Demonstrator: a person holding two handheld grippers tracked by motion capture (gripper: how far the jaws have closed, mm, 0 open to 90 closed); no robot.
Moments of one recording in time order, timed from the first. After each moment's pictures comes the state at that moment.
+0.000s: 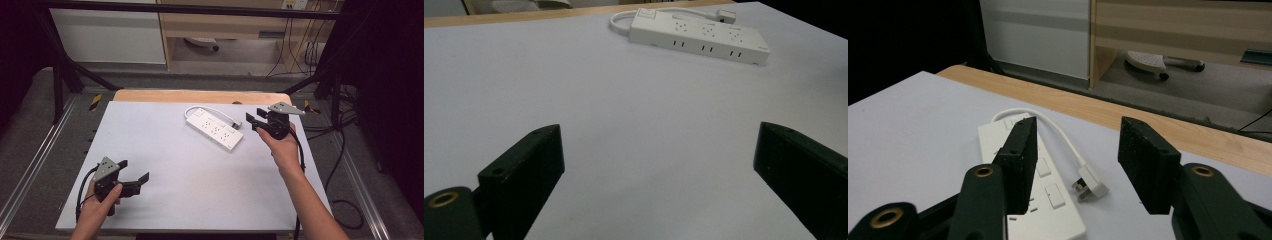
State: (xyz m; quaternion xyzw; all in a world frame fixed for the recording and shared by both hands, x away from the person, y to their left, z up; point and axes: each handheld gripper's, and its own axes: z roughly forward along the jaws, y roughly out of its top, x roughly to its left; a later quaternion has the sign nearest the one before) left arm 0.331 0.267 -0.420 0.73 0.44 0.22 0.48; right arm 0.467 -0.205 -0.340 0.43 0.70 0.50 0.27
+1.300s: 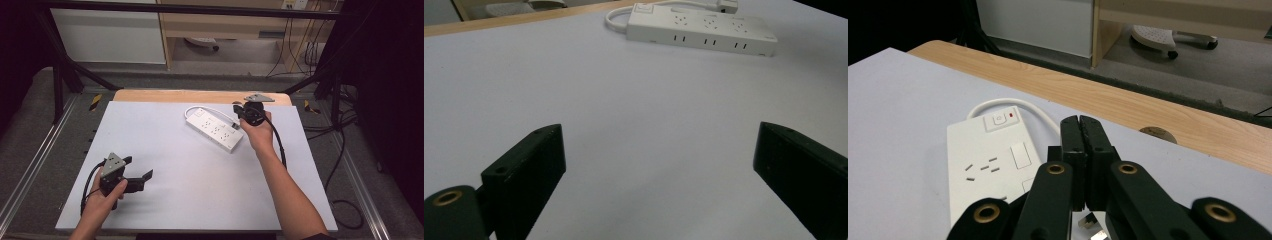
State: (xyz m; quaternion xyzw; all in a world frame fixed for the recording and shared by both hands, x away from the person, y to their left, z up) left arm 0.347 0.262 -0.424 0.74 0.42 0.23 0.47; right arm 0.541 -0.160 -0.379 0.44 0.72 0.47 0.25
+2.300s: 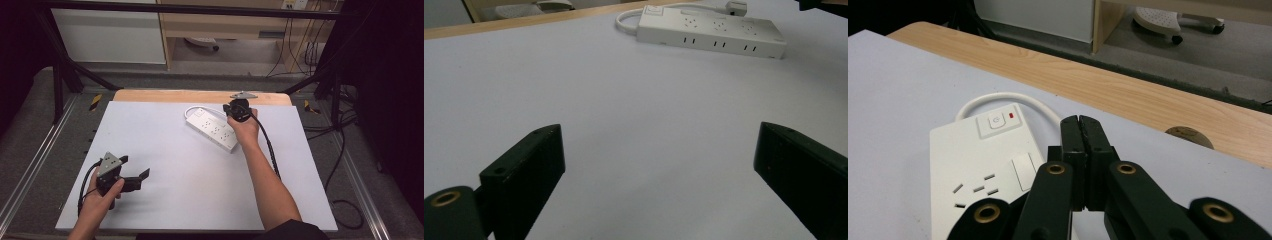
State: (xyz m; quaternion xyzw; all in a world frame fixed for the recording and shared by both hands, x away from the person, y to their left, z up) left arm 0.348 0.268 -0.423 0.74 0.42 0.24 0.47; right arm 0.573 -0.123 -0.401 0.45 0.73 0.44 0.24
